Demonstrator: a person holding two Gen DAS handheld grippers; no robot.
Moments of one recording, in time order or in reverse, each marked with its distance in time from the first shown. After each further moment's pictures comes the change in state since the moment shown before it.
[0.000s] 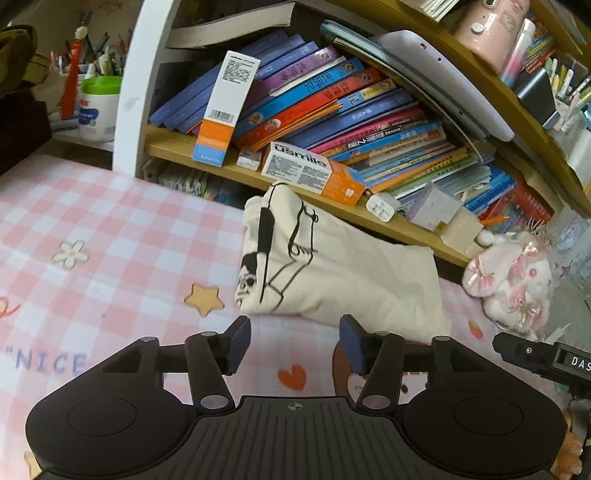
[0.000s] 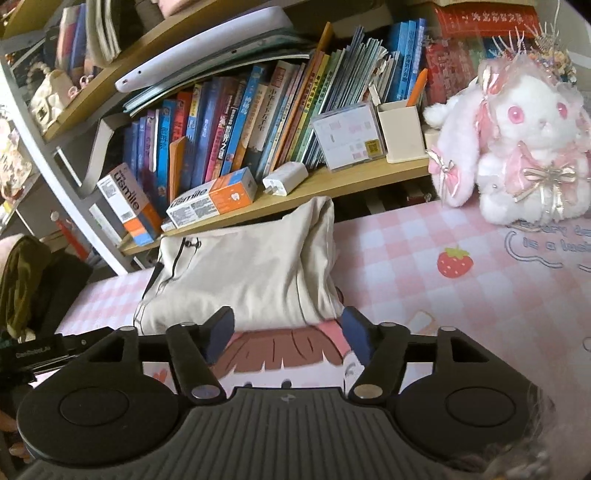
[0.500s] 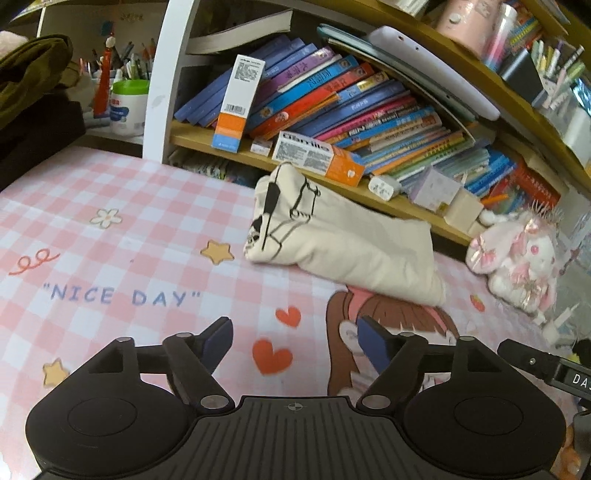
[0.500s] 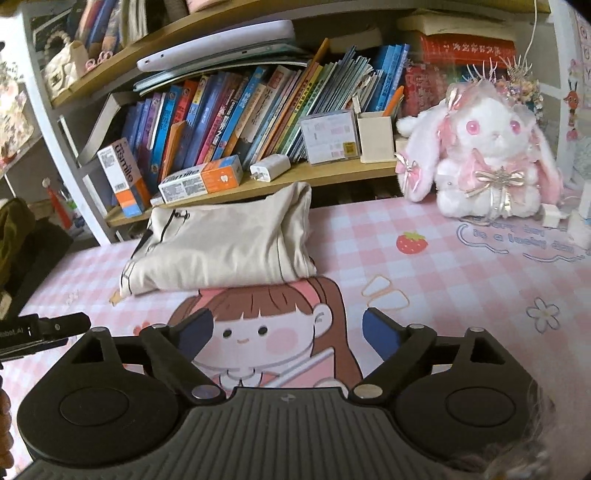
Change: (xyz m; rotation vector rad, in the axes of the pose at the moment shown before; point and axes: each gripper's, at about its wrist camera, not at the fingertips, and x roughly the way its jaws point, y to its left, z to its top) left arm -0.039 -0.028 -0.045 0.019 -0.008 0.092; right arm -0.046 0.019 -0.045 -0.096 -0.030 -0.119
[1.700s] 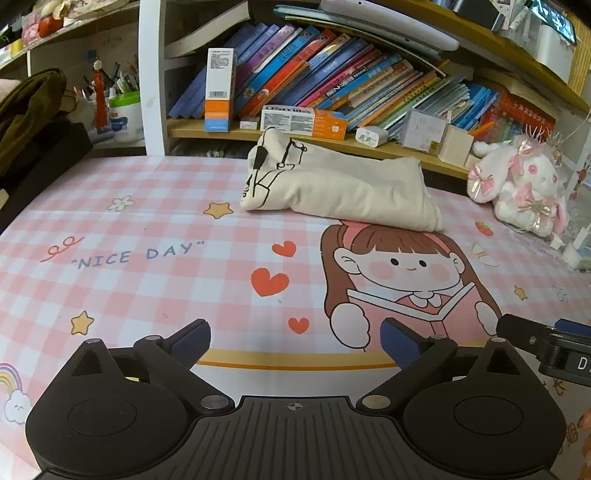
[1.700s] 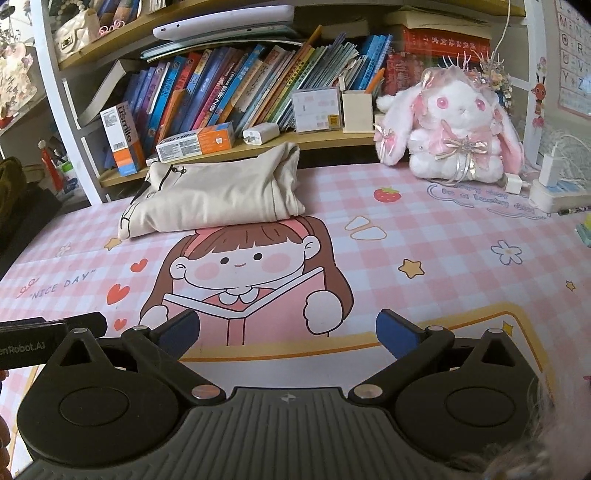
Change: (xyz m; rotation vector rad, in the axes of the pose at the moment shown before) left arm -0.023 -0.036 -0.046 0.157 0.041 0.108; right arm -0.036 0.019 -0.053 -0.023 0.026 -0.093
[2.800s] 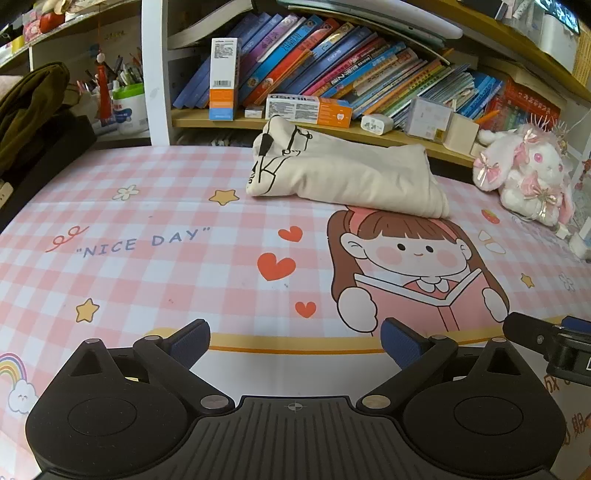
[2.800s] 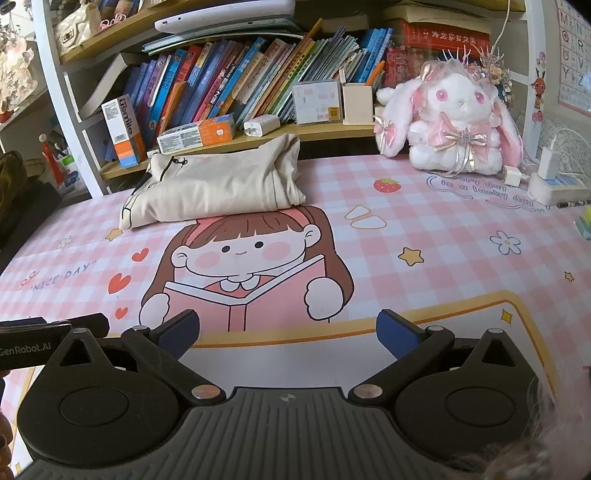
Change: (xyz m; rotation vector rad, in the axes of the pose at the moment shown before) left arm 0.000 0.000 -0.007 0.005 0.025 0.020; right arm -0.003 0.000 -0.005 -0.005 0.017 -0.005
